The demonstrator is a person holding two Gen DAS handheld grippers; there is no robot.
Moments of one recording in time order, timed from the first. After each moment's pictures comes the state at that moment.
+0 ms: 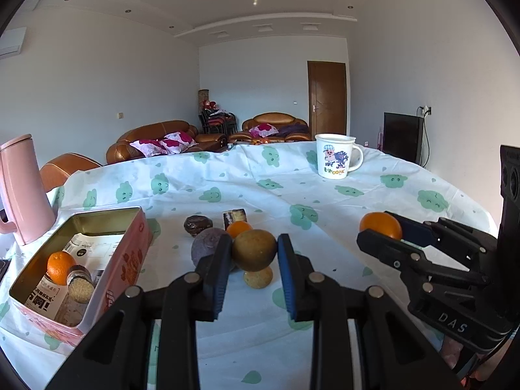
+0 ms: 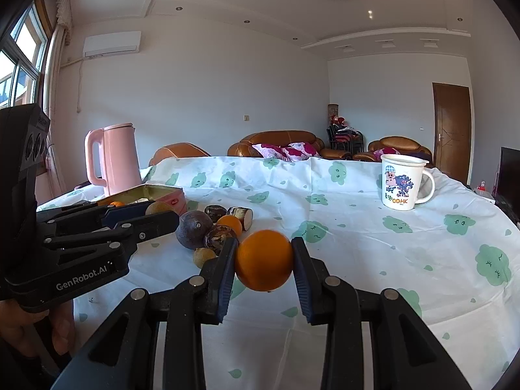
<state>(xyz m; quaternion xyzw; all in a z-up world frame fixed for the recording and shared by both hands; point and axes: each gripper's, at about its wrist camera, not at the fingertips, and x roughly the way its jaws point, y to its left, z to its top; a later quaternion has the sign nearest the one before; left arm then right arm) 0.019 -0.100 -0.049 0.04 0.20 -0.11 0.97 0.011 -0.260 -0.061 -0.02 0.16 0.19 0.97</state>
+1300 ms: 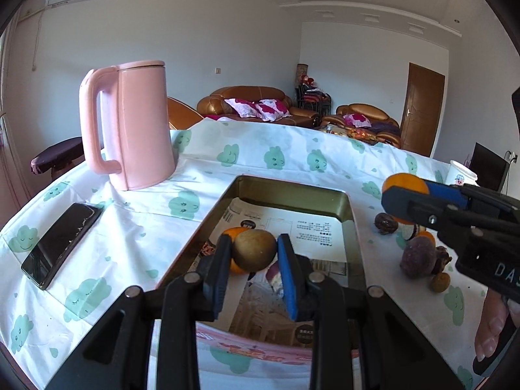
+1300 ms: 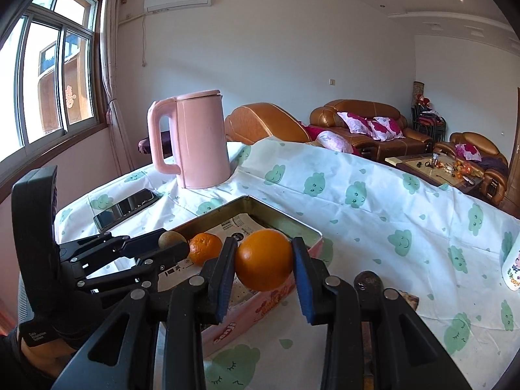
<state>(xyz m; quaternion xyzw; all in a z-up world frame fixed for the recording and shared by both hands) 0.043 0.087 -0.049 -0.06 0.27 0.08 0.96 0.102 -0.051 -0.011 -0.09 0.25 0.36 0.89</state>
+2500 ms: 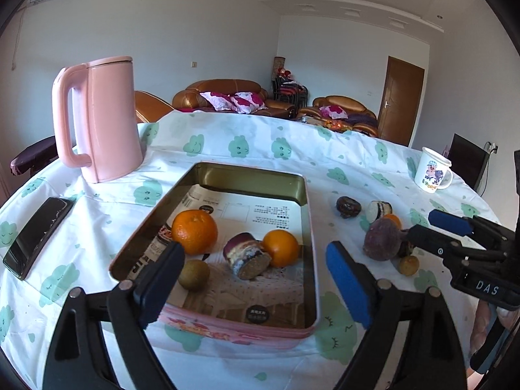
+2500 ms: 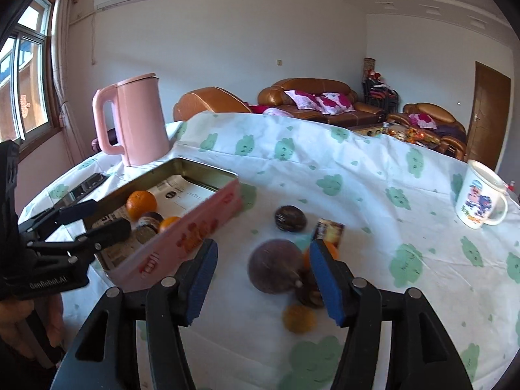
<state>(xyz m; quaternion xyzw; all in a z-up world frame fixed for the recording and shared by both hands) 0.039 0.053 -0.050 -0.06 0.28 0.02 0.96 0.085 -0.156 -0.040 -0.07 0.30 0.22 0.93</state>
